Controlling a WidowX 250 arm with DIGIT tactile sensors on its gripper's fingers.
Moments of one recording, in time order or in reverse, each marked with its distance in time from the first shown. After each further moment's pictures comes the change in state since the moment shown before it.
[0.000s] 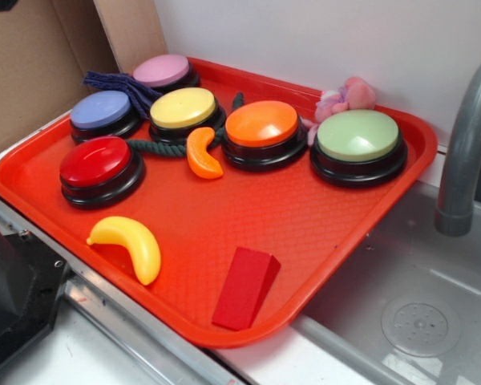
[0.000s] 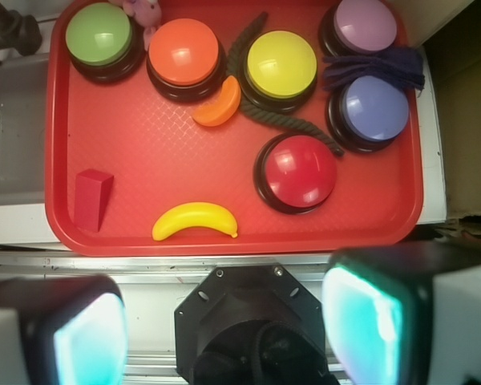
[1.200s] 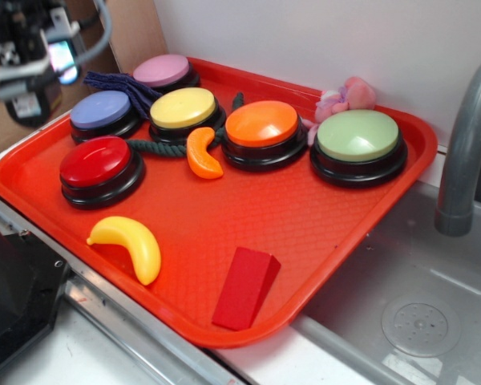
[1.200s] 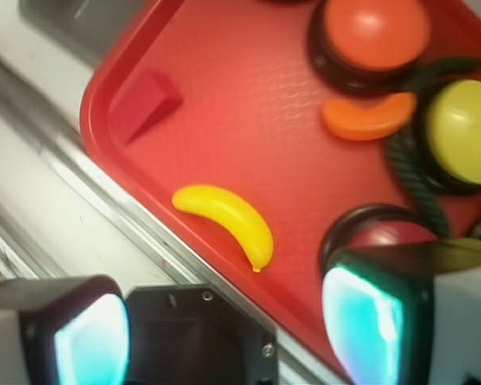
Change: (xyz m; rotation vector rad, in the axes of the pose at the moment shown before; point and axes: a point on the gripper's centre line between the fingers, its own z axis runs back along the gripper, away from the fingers) arm 0.016 -0.008 -0.096 -0.186 0.131 -0.772
